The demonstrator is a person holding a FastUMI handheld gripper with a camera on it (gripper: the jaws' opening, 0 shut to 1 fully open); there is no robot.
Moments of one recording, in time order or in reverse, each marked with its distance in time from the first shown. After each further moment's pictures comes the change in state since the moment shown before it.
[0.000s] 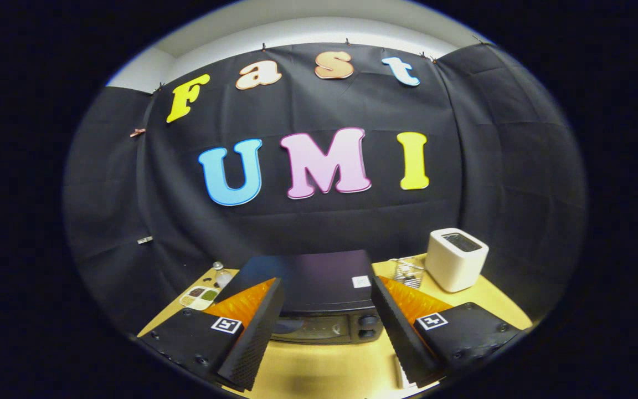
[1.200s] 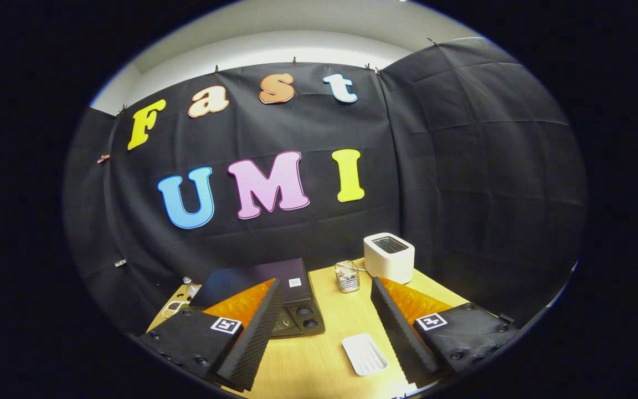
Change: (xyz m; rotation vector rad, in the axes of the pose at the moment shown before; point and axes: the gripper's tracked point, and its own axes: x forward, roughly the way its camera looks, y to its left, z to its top) arm -0.089 -0.077 0.020 0.106 -0.039 -0.190
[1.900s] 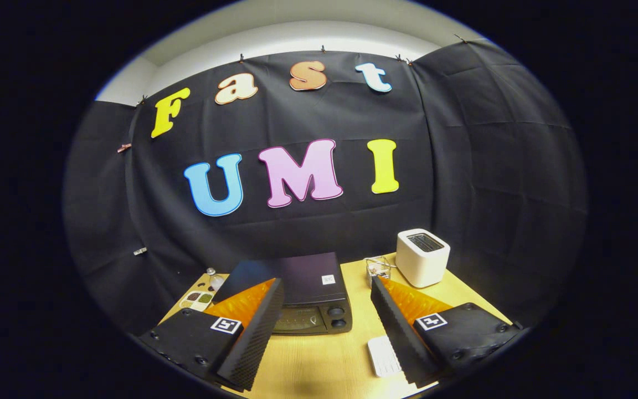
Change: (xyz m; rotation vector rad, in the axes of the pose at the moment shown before) arm 0.026 0.059 -0.001 -0.037 0.075 0.151
